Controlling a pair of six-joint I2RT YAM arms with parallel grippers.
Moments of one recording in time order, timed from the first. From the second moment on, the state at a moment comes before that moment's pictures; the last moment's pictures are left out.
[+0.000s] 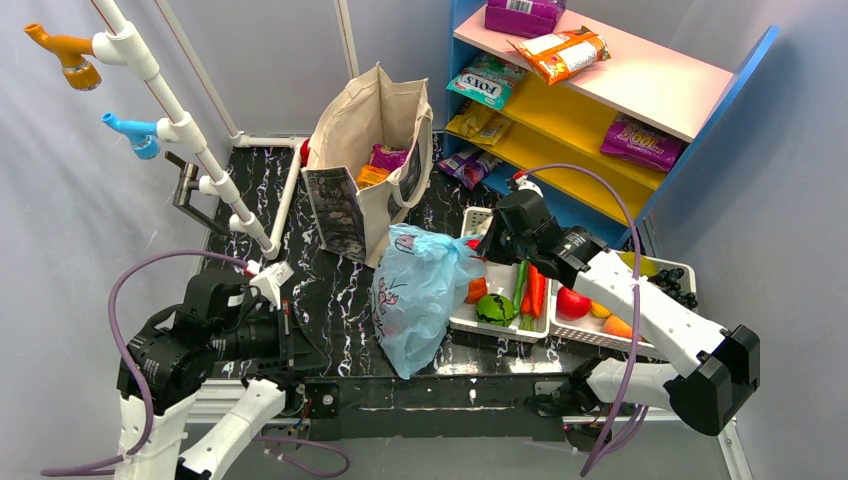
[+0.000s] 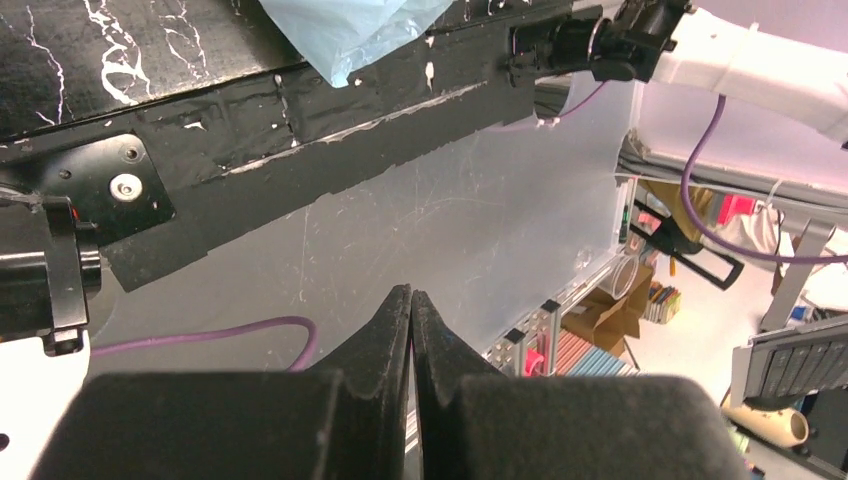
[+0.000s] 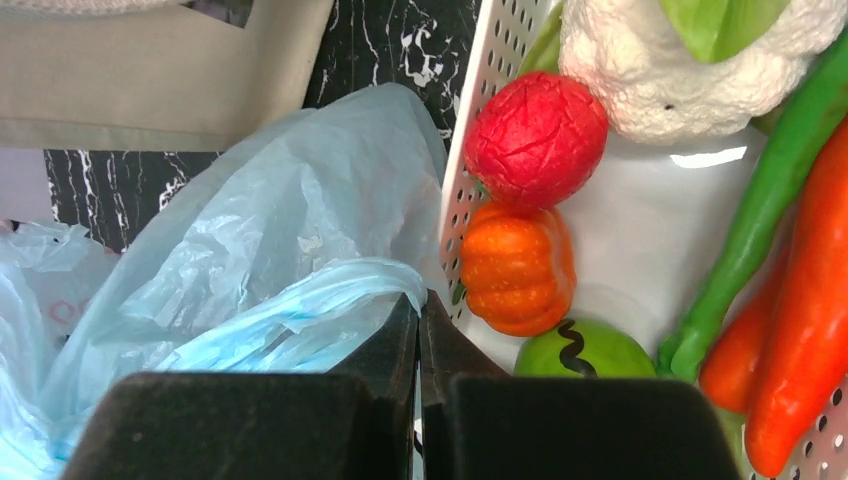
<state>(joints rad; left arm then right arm) -0.38 0.61 1.29 -1.63 0.55 -0.54 0.73 1.18 1.06 -0.61 0.12 0.78</state>
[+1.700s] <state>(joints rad) -0.71 1.17 1.52 -1.11 0.40 -0.10 0.96 0.83 1.20 -0.85 0.13 0.69</state>
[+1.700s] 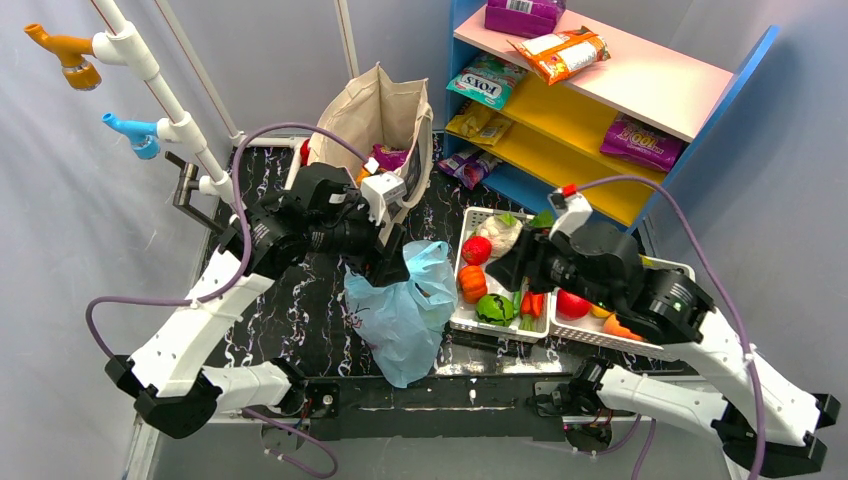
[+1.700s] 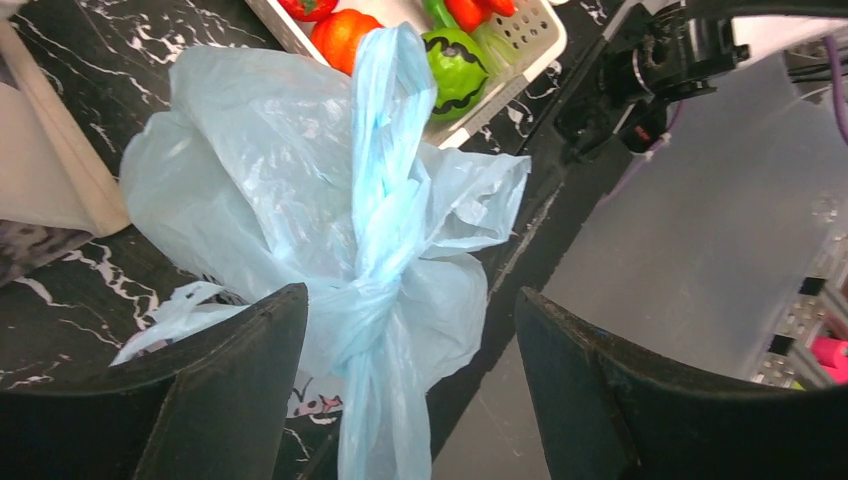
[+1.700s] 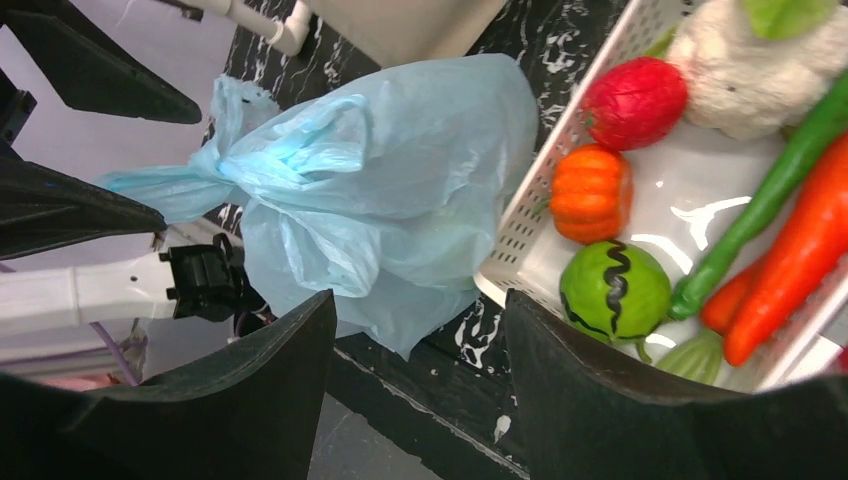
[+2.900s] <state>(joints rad) -0.94 1.24 1.37 -1.11 -0.10 0.04 0.96 0.54 1.11 -1.09 0.38 0.94</state>
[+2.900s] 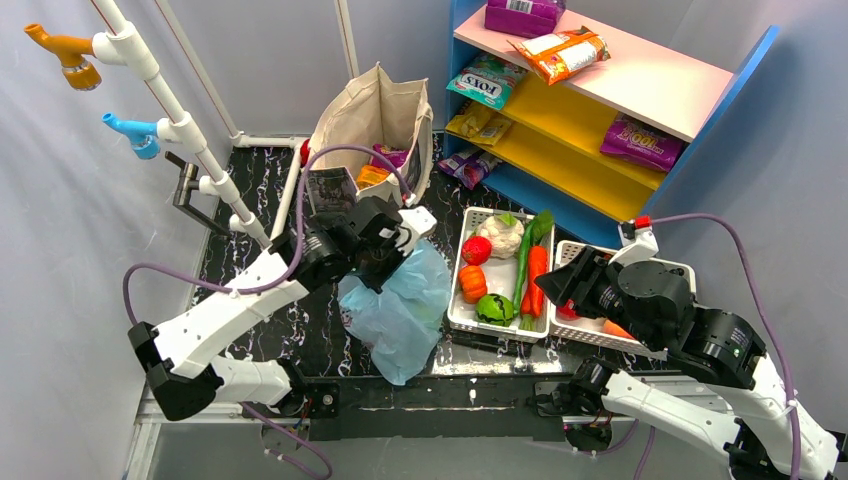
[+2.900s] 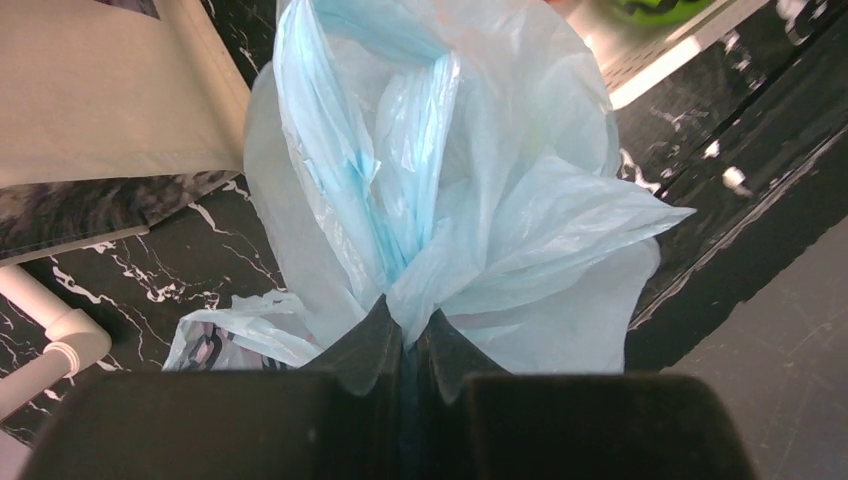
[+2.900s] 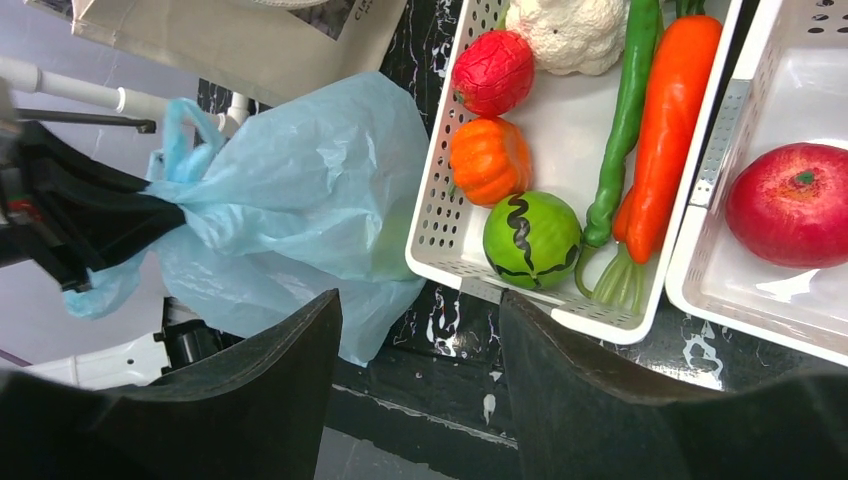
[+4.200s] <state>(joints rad) -0.92 1.51 2.36 -0.71 -0.24 0.44 0.96 0.62 1.07 -0.94 0.35 0.84</state>
